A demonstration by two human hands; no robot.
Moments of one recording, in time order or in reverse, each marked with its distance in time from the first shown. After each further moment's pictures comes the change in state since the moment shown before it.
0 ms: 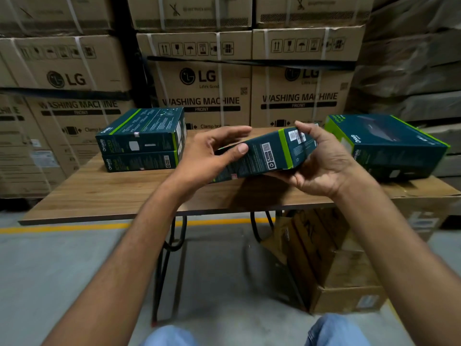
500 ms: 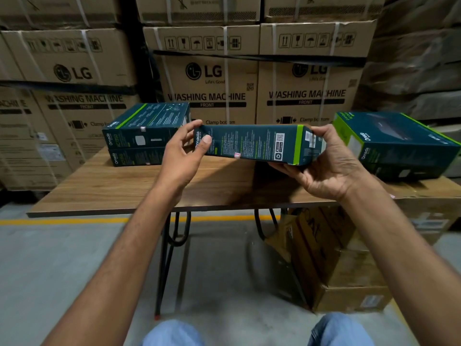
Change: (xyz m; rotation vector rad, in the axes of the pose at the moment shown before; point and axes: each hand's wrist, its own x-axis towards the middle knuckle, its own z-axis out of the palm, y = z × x) left_hand -0.011 -0.043 -0.027 -0.010 0.410 -0.182; right_hand 0.010 0.009 -0.005 0.105 0.009 0.038
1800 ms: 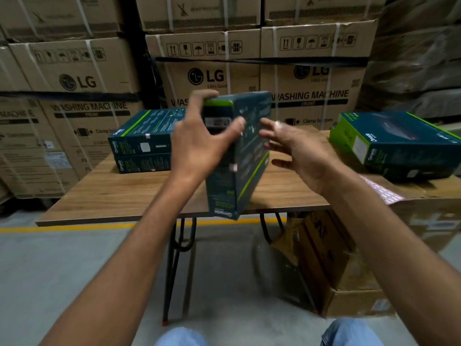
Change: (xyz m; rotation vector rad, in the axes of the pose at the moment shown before) left_hand 0.006 0.057 0.016 0.382 0.129 0.361; right_hand 0.024 0.016 0.038 -0.818 -0.021 -0.409
